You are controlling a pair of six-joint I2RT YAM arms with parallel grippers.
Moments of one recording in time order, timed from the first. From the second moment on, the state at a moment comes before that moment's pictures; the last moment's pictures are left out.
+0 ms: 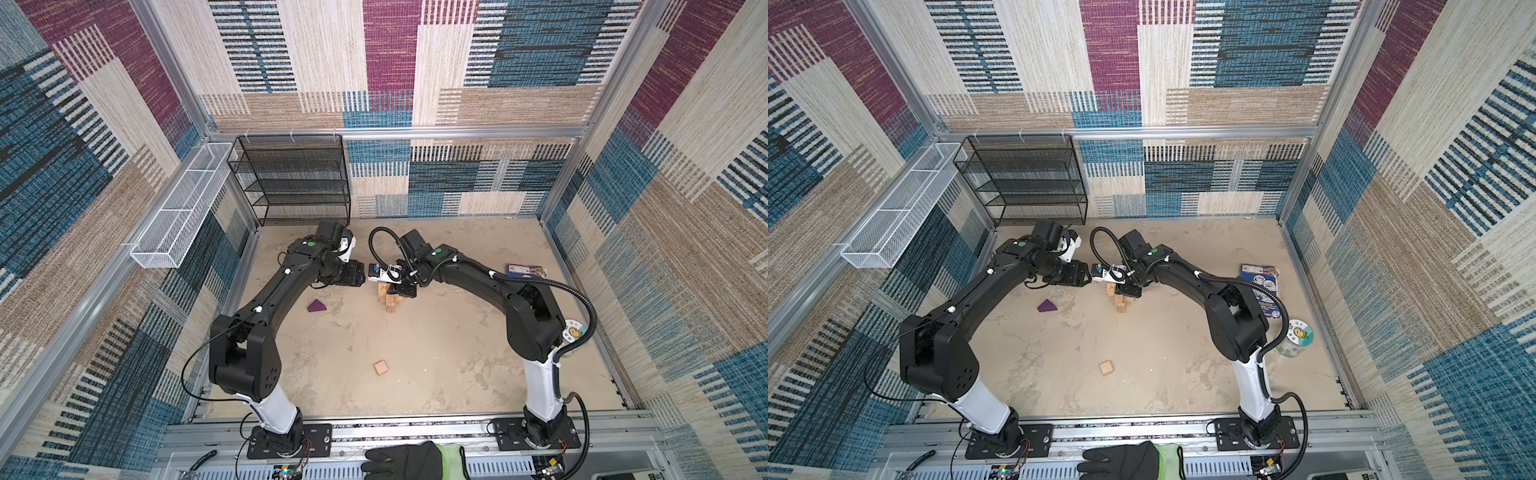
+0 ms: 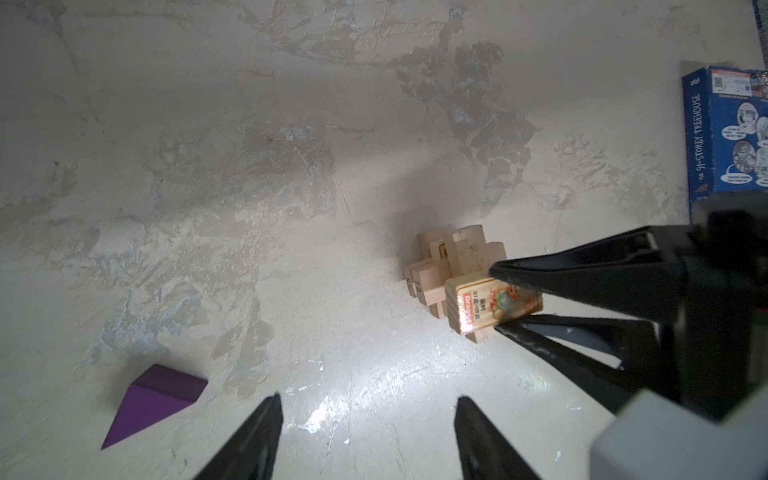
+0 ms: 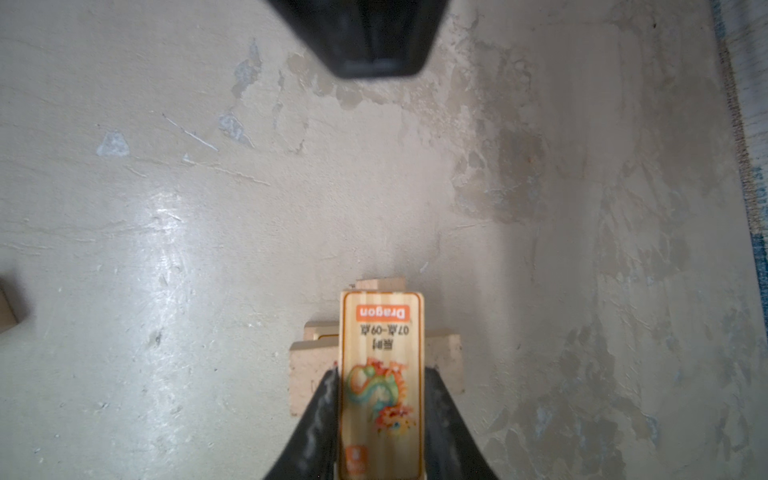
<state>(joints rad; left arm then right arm) -0.30 1.67 1.46 -0.90 0.21 -0.12 0.66 2.04 1.68 -0.67 -0.30 -0.83</state>
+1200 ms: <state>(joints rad) -0.29 1.67 1.46 -0.90 0.20 -0.12 0.66 2.06 1.70 -0.67 -0.27 -0.81</state>
